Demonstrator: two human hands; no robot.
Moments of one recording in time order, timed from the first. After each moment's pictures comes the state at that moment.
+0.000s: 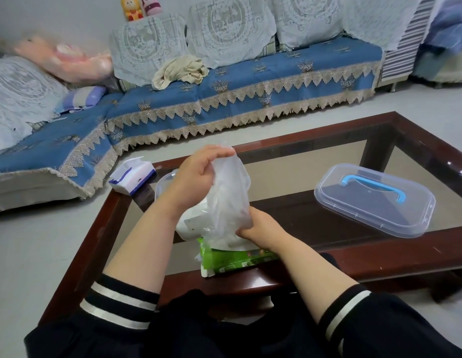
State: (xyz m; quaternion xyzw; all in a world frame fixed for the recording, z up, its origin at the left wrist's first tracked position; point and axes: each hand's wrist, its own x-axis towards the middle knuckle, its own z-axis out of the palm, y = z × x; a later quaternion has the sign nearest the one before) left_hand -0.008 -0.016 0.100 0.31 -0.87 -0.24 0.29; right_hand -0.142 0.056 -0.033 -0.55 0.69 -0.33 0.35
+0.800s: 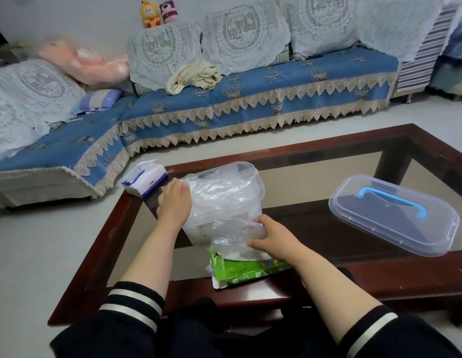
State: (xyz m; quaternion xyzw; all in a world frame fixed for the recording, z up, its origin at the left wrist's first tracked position) left_hand 0.053 -0.087 0.026 0.63 -0.74 -0.15 0.20; right_hand -0.145 0.052 -0.046 -0.54 0.69 -0.33 0.35
